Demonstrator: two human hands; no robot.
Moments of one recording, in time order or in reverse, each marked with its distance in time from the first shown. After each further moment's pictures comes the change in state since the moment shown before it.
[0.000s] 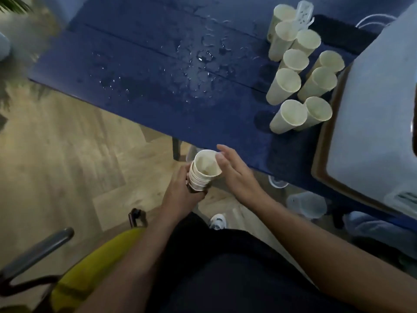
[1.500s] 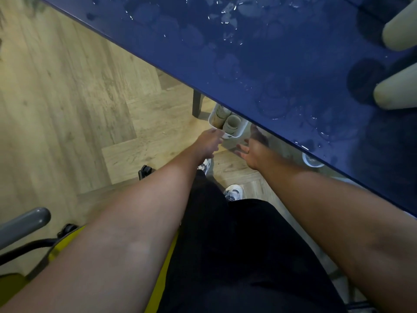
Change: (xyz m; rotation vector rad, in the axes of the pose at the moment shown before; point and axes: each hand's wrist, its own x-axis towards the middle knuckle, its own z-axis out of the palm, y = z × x) left_hand 0.143 -0.114 0.064 -0.358 -0.295 -0.764; right_hand 0.175 0.179 0.082 0.502 0.170 0.846
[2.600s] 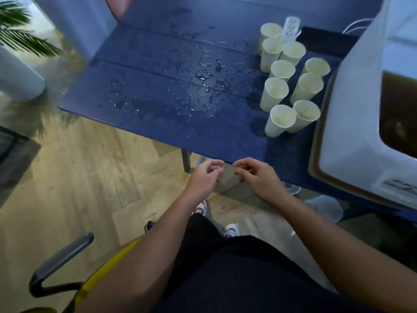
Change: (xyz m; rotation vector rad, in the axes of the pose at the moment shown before) left_hand -0.230 0.040 0.049 0.196 0.060 0.559; right_hand -0.241 -0.018 -0.125 -0.614 -0.068 -0.959
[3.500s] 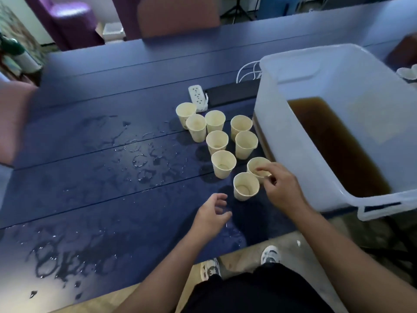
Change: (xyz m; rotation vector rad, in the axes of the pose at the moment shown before) left_hand 0.169 0.103 0.021 0.458 -0.517 0.260; right_hand 0.086 -0.006 -0.113 -0.223 0.788 0.035
